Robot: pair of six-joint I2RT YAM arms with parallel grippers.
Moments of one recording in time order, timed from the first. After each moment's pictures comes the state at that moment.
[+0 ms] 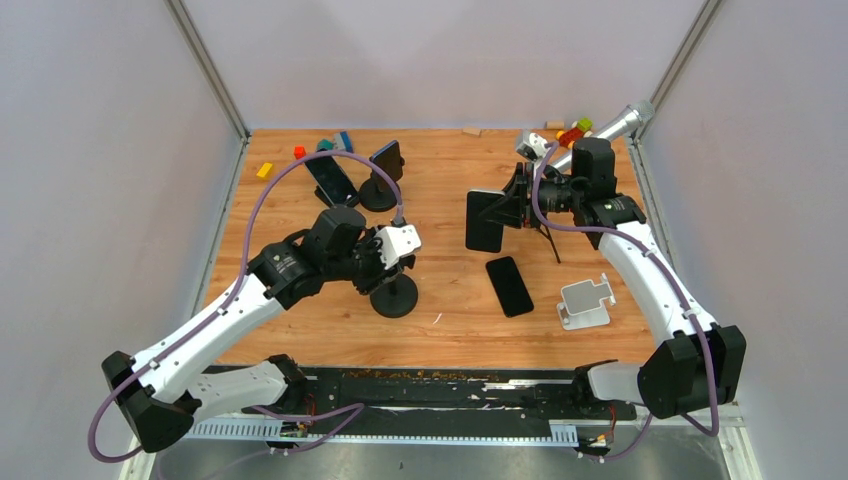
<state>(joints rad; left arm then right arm) -0.78 1.04 1.08 -0.75 0.16 0.39 0.22 1.30 1.18 -0.30 -1.16 -0.15</state>
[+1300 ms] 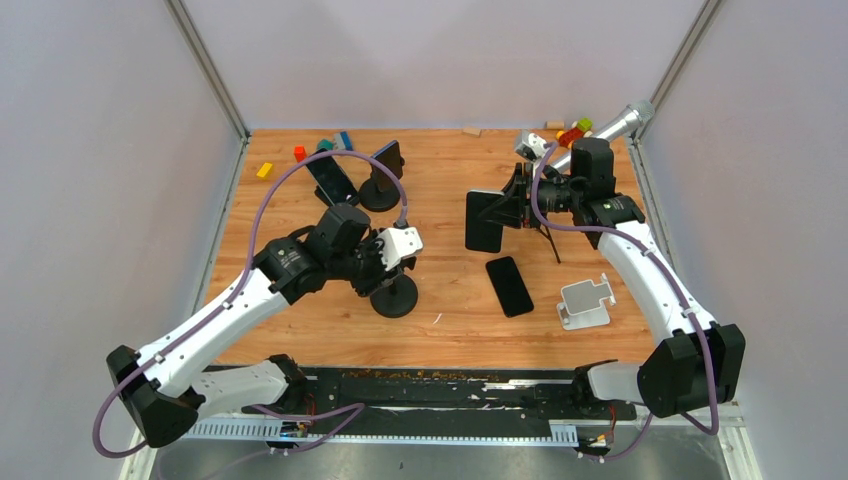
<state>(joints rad) -0.78 1.07 1.10 -0.83 0.17 0.40 0.22 1.31 1.18 -0.30 -1.16 -0.15</state>
